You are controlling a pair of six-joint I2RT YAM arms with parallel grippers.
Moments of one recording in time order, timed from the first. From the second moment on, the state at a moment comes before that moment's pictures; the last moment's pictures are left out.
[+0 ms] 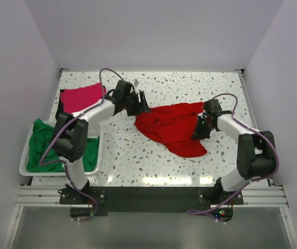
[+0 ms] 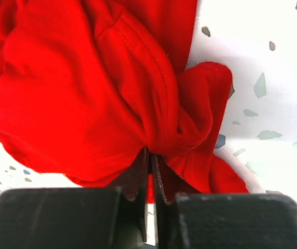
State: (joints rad) left arm -0.44 1.84 1.29 -0.24 0.31 -0.61; right arm 0.13 1.56 0.91 -0.58 -0.23 0.46
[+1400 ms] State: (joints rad) left arm -0.34 1.90 1.45 -0.20 0.32 -0.77; right arm -0.06 1.41 1.47 -0.92 -0.12 0.47
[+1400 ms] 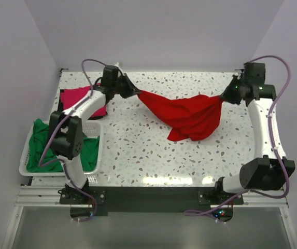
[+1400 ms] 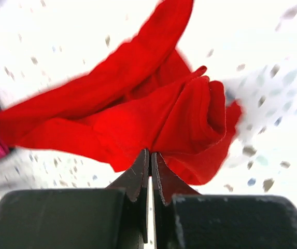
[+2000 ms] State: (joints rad) left arm -0.11 1.53 0.91 -0.04 0.48 -0.92; right arm -0.20 1.28 1.24 -0.94 -0.10 0.43
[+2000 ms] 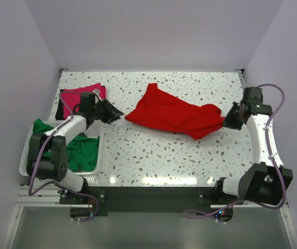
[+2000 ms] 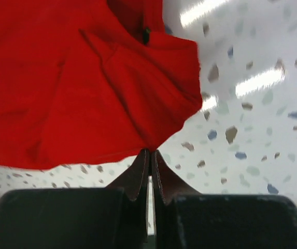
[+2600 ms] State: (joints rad) left arm -0.54 1.76 1.29 -0.40 0.19 -0.47; right arm -0.20 1.37 1.01 -0.92 -0.15 0.42
